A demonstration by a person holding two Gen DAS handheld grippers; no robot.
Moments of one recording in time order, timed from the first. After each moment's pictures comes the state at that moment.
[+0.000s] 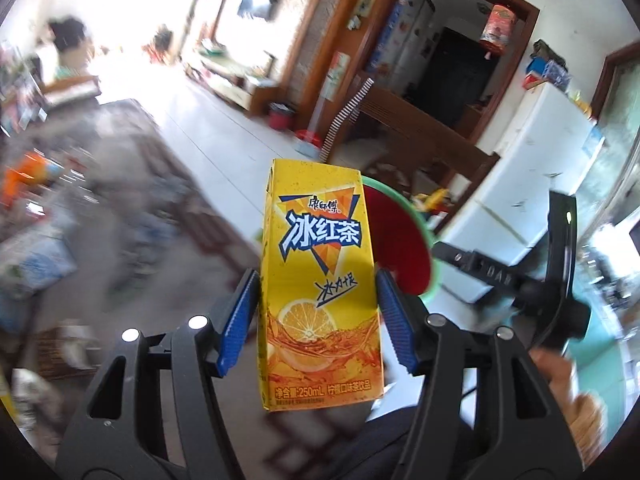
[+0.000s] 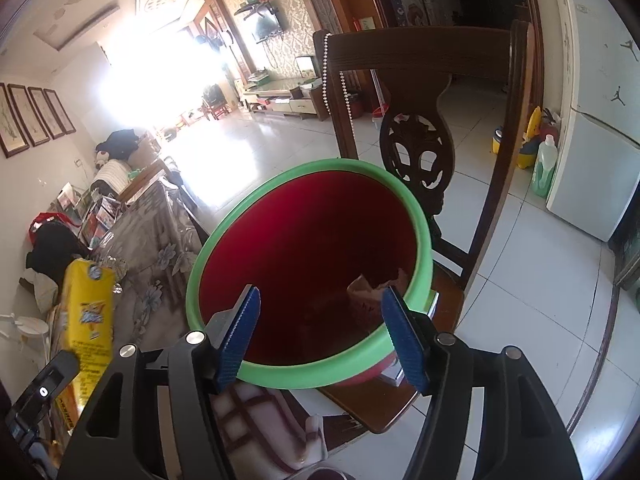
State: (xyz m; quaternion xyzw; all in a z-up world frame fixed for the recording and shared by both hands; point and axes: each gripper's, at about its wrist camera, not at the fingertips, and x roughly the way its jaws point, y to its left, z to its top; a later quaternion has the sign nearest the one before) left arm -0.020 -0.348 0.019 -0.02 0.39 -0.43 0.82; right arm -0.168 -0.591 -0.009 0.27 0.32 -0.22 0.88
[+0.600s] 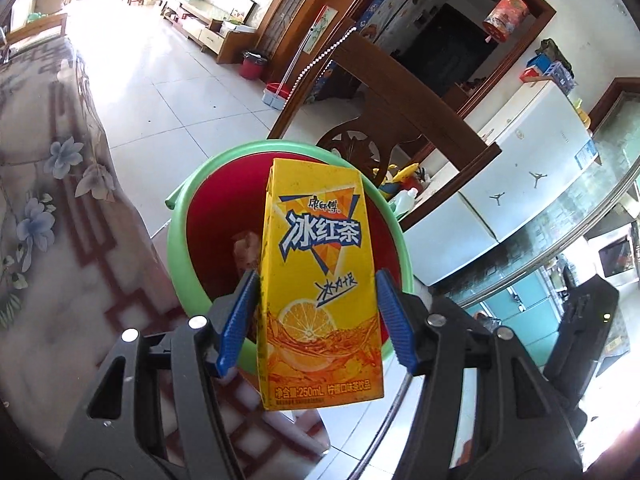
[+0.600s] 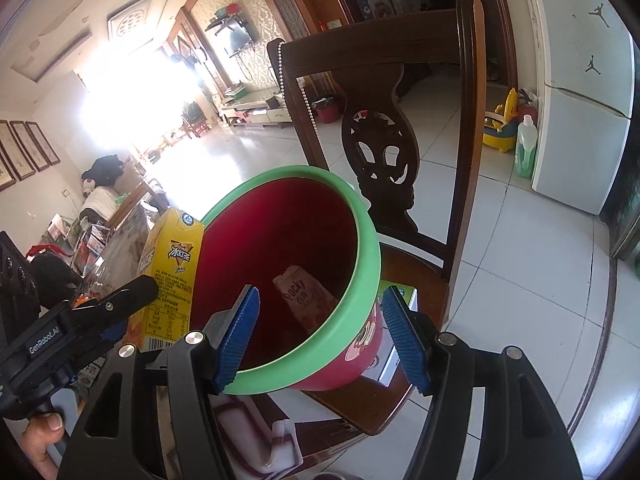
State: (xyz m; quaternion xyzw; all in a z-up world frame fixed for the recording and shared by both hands) left arm 0.010 -0.454 -0.008 -0.04 0.46 -0.45 0.76; right arm -0.192 -0.621 -0.023 0.31 0.30 -0.25 0.87
